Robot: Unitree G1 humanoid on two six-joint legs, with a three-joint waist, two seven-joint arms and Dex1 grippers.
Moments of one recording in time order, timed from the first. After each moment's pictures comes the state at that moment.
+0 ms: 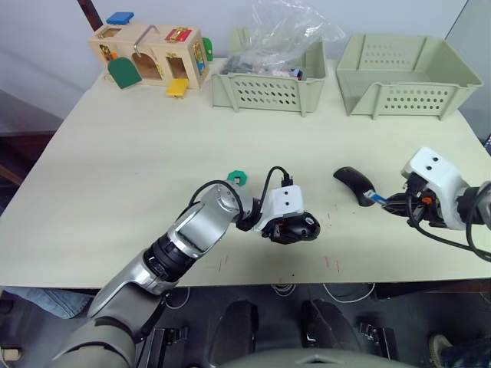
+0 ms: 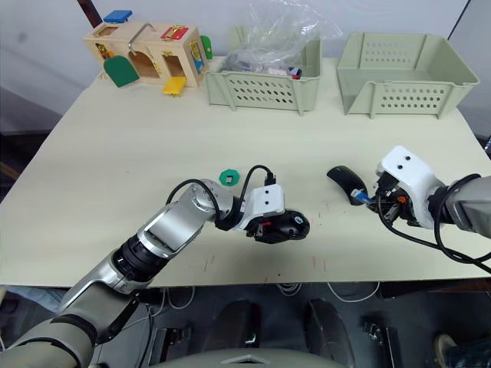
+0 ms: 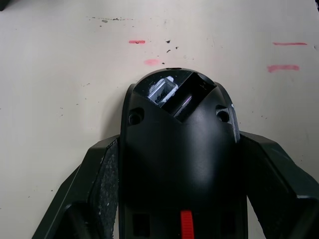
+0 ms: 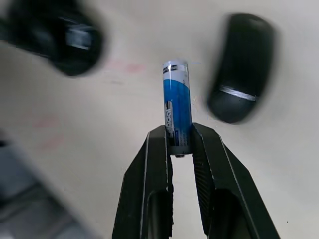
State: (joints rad) left arm -0.66 0.52 -0.60 -0.20 -0.04 0.75 -1.04; right arm -0.53 -1.09 -0.11 -0.64 0.79 1.56 0.73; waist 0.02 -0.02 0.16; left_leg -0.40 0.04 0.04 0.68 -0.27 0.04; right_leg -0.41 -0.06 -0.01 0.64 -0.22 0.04
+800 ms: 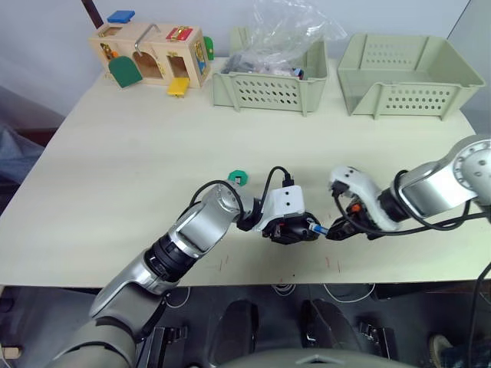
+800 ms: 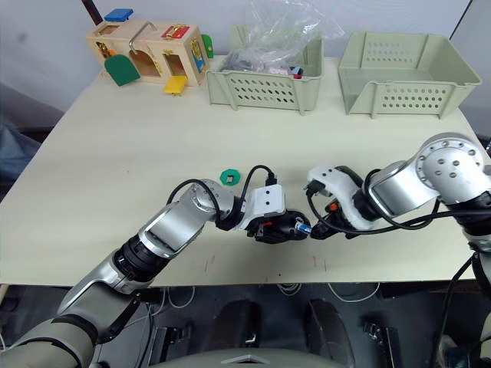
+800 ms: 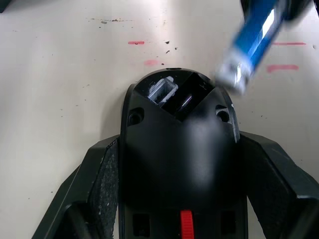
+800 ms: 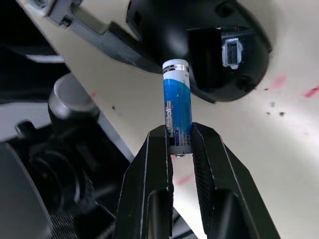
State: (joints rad) left arm -0.66 0.52 -0.60 -0.21 -0.03 0.75 -1.04; right arm -0.93 -0.95 0.57 -0.14 1.91 1.46 -0.26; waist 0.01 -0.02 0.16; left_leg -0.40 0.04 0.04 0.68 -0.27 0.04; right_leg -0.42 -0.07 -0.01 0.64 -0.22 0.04
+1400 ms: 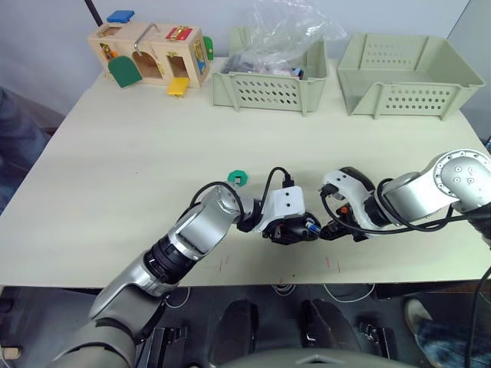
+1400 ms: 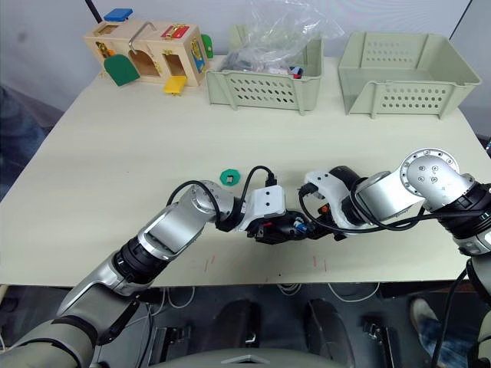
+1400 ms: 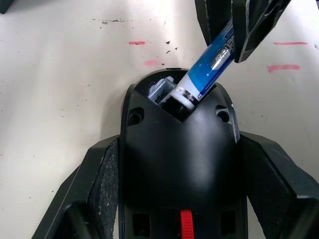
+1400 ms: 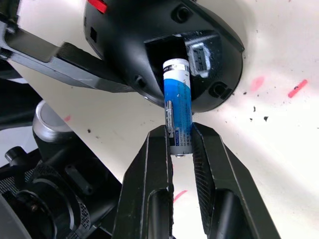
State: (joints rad) left arm -0.65 0.52 -0.60 -0.23 -0.02 0.76 -1.03; right arm -0.92 -0.93 0.62 -0.09 1.96 1.39 -0.40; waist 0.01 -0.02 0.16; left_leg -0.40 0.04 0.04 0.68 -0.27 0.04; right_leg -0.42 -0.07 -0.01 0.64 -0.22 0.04
